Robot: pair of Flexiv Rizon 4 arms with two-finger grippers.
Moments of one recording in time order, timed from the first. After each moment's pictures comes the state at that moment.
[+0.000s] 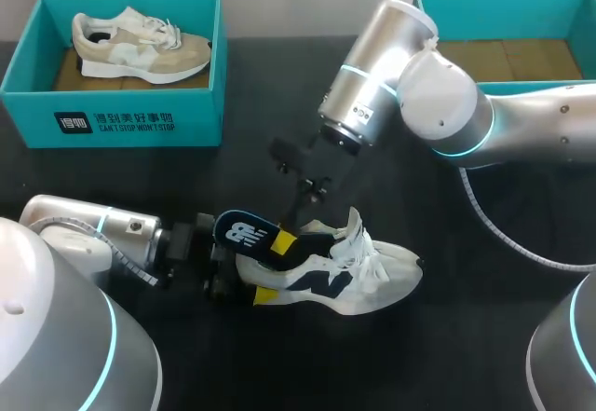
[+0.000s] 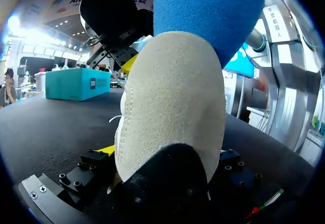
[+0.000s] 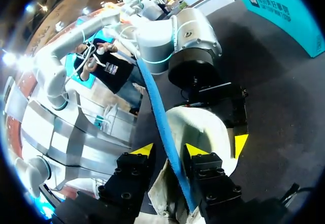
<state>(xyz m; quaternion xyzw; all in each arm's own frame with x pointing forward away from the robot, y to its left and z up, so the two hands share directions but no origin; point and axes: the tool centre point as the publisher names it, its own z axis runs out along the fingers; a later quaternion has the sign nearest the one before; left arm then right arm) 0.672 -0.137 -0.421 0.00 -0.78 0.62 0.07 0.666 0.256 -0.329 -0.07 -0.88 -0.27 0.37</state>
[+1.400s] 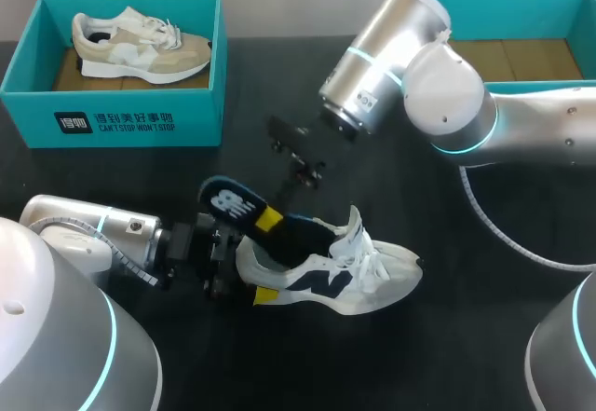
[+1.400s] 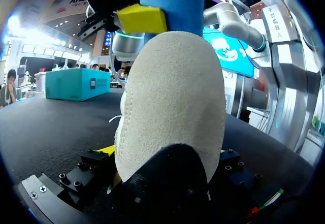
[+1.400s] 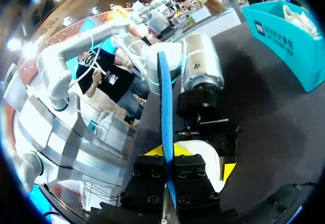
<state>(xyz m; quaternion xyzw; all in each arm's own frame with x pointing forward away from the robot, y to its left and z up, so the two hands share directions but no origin) 0.672 -0.137 -0.421 0.00 -0.78 0.62 0.07 0.688 0.282 -0.288 -0.04 -0.88 -0.35 0.33</state>
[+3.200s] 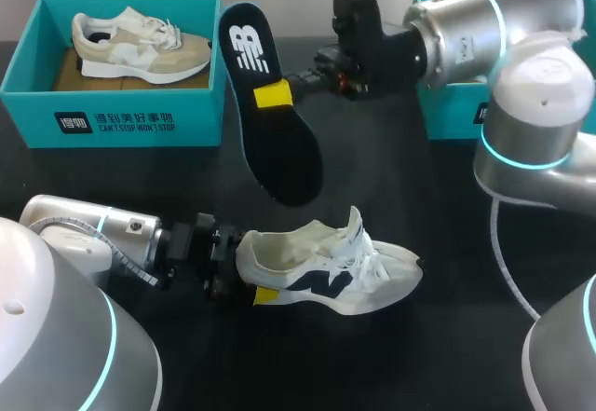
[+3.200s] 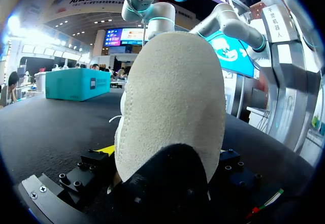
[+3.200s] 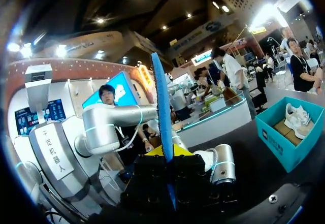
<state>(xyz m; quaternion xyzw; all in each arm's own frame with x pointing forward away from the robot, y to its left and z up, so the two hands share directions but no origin) 0.672 -0.137 -0.421 0.00 -0.78 0.62 0.07 0.682 0.271 -0.051 -0.05 -0.72 -0.64 0.26</state>
